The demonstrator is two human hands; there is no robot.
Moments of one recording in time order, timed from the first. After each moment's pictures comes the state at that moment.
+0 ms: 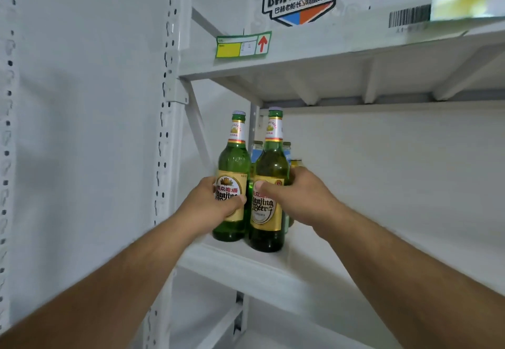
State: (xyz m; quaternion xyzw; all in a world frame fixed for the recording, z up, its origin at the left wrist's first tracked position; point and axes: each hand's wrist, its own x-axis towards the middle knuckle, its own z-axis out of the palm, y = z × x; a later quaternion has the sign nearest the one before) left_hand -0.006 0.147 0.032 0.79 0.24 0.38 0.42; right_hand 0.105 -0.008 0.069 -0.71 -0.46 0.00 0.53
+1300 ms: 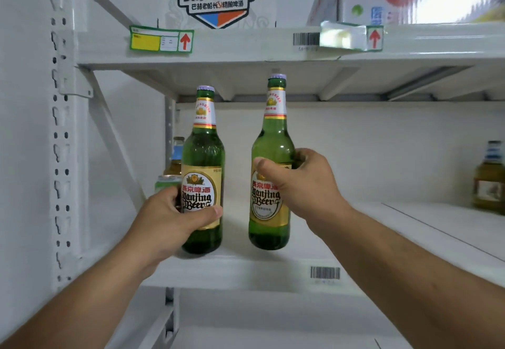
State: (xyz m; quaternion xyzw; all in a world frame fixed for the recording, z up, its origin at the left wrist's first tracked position) left_hand -0.011 0.096 0.017 0.76 0.06 0.33 0.55; right_hand 0.063 -0.110 0.072 -0.69 -0.27 -0.16 0.65
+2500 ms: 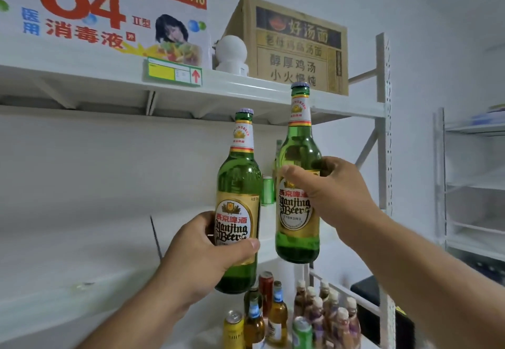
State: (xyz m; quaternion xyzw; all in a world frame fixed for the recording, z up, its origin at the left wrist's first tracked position) left_hand 0.071 -0.431 0.004 0.77 -0.18 0.11 0.61; right_hand 0.026 -0.636 0.077 -0.73 -0.06 -0.36 0.58
